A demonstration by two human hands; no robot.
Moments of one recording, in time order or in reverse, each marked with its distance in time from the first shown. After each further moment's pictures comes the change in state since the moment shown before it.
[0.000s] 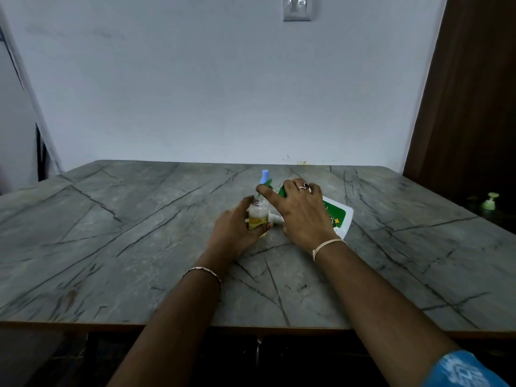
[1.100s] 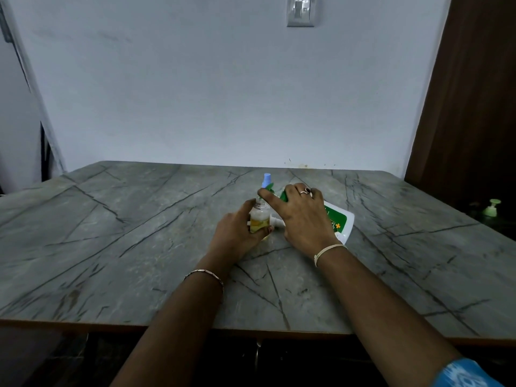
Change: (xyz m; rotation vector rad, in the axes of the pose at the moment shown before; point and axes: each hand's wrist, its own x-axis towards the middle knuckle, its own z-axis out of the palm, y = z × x) left_hand 0.001 0.001 0.000 0.033 -0.020 -0.012; right_hand -0.001 0.000 0.000 0.006 0.014 0.002
